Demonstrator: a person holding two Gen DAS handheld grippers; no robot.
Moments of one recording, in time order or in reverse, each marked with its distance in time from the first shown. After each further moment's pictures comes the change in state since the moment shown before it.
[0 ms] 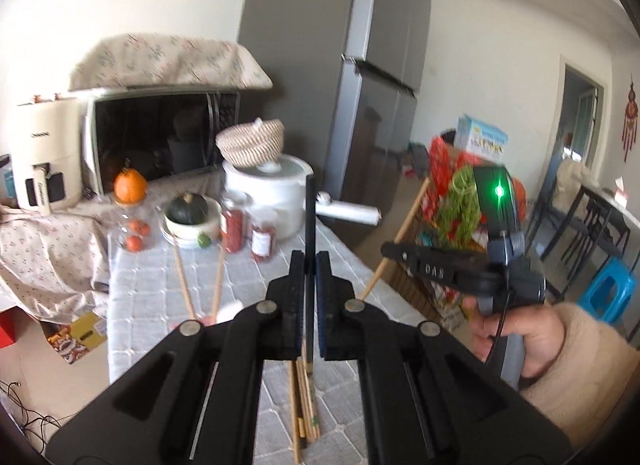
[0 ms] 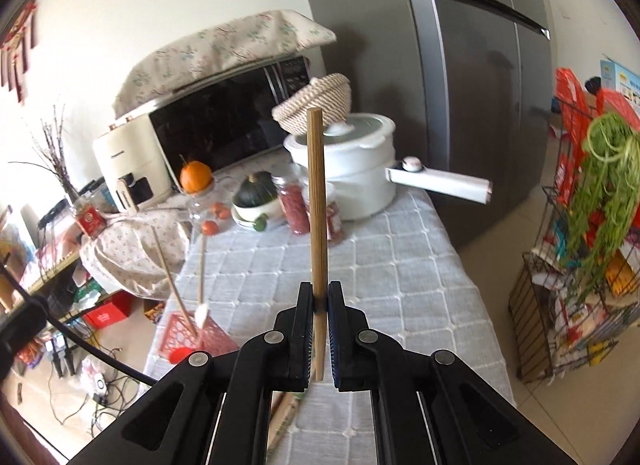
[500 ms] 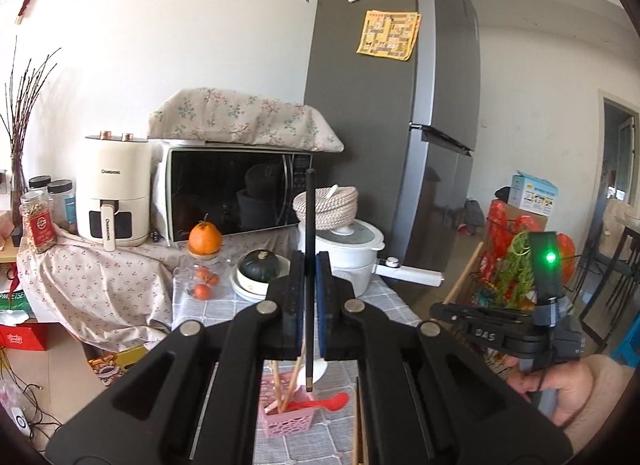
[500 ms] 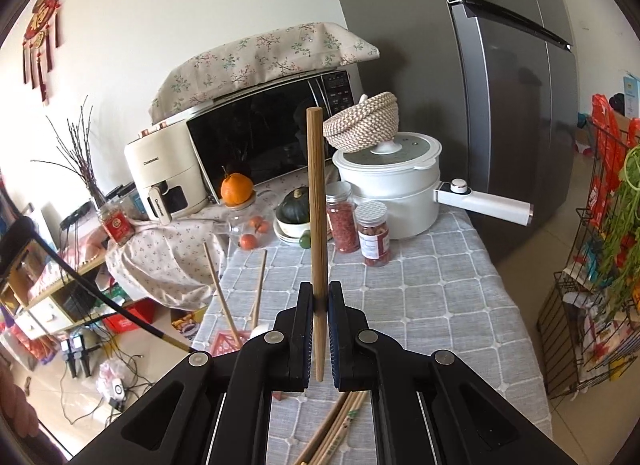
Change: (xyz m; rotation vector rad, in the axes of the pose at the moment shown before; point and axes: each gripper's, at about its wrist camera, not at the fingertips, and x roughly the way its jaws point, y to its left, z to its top) left arm -0.013 0.049 0.007 -0.033 -0.184 0.207; right arm 0.003 0.052 0.009 -0.025 -0.041 0.081
